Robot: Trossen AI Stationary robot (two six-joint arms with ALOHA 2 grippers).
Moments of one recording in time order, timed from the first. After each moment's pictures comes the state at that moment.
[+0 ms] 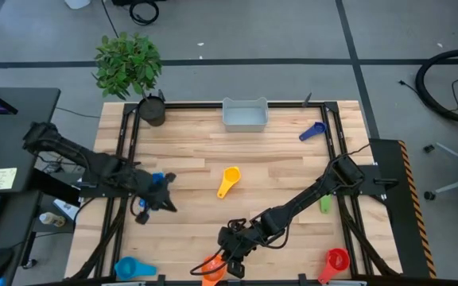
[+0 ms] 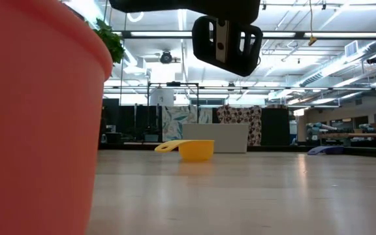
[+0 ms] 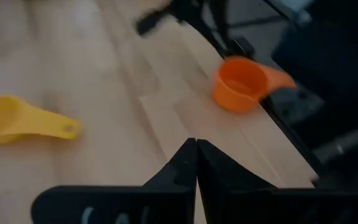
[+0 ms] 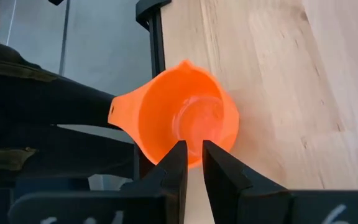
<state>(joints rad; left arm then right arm) -0.42 0.88 0.60 -0.30 0.10 -0.06 0.52 2.11 1.55 -0.19 -0.02 0.80</state>
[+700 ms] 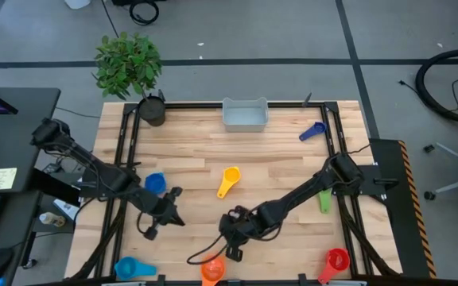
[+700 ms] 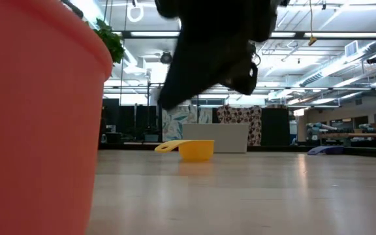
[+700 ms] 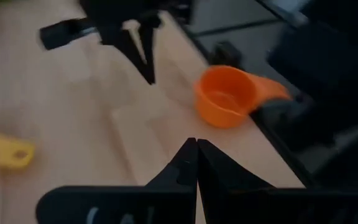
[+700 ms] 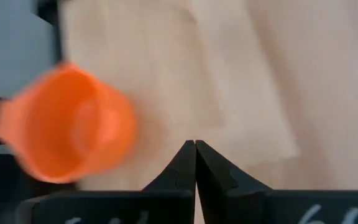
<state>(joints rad) -0.58 1.09 0.60 -0.06 -0.08 -0.19 0.46 2.11 1.55 -0.42 0.12 0.73</state>
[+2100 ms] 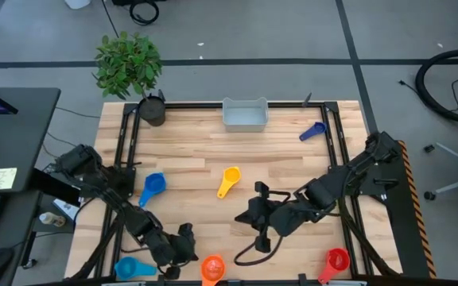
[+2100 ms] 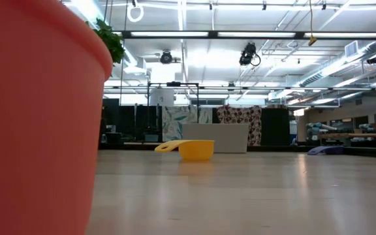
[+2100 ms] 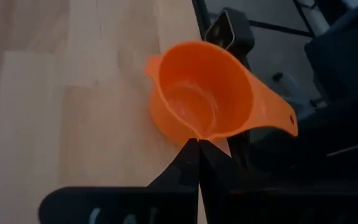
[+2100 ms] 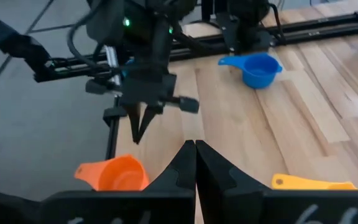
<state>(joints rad) -0.82 1.69 0.87 0.13 -0.26 -0.68 0.58 1.66 1.57 -0.52 0.46 0.47</state>
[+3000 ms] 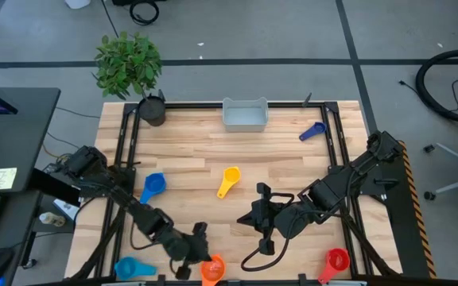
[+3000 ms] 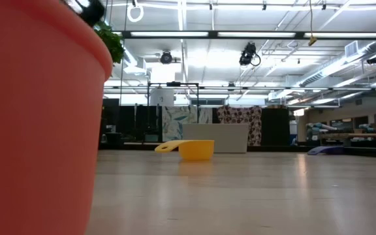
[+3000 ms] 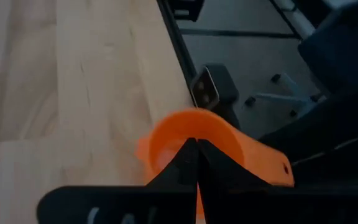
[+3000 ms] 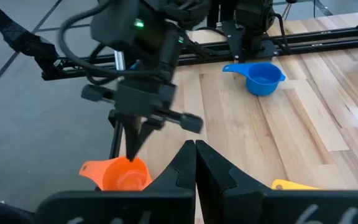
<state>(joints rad) -0.71 1.73 0.99 0.16 -0.18 -0.47 0.60 1.65 1.57 -0.52 0.47 0.44</state>
